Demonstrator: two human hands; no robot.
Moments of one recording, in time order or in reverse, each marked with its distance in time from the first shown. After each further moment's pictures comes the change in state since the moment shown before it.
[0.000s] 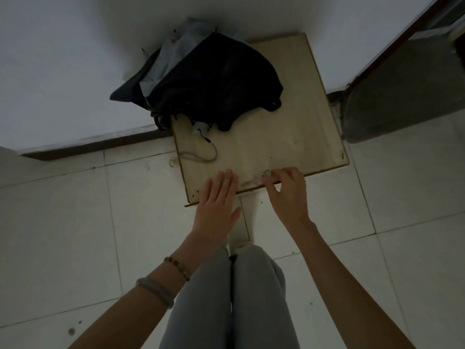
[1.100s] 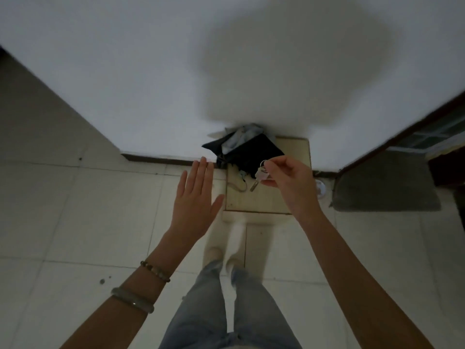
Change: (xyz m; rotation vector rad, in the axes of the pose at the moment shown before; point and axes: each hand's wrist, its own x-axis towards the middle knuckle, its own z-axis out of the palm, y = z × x) left_hand -0.142 0.007 -0.376 -0.093 0.326 -0.376; right_hand -0.059 -0.306 -0.290 0.750 -0.296 -0.076
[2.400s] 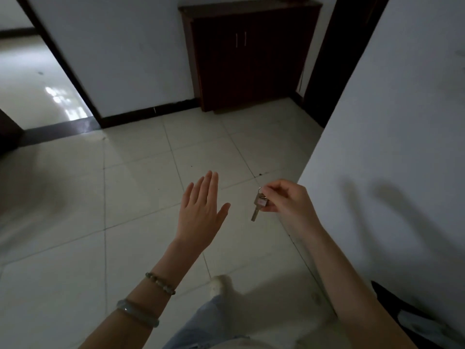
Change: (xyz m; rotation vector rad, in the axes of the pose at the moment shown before) left_hand -0.231 -0.233 -0.163 0.295 0.347 -1.069; right_hand -0.089 -0.099 0.415 -0.168 -1.177 -0.184
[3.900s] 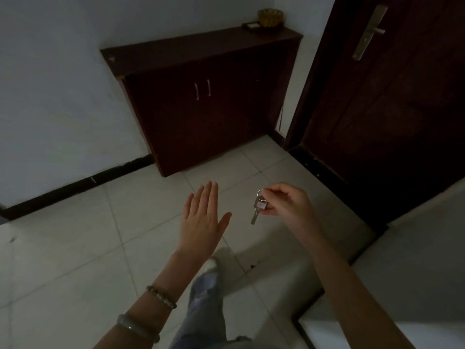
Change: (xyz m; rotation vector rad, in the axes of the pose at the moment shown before) left_hand 0.733 -0.119 0.178 -0.113 -0.029 0.133; right_hand 0.739 -0.079 -0.049 0.088 0.154 0.003
